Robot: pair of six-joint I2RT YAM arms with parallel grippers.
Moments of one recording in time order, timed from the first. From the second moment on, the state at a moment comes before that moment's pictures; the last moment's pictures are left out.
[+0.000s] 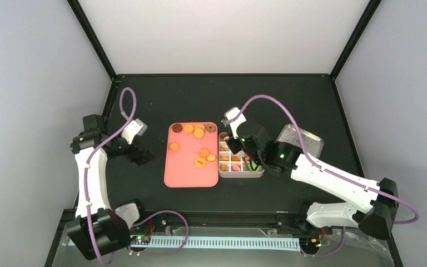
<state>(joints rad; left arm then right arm) 0.37 1.05 0.99 -1.16 0.80 0.89 1.01 1.19 1.04 -0.34 0.45 0.06</state>
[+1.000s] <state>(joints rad) -0.15 1.06 0.97 -1.19 1.23 0.83 1.01 1.12 1.17 -0.07 -0.05 0.27</state>
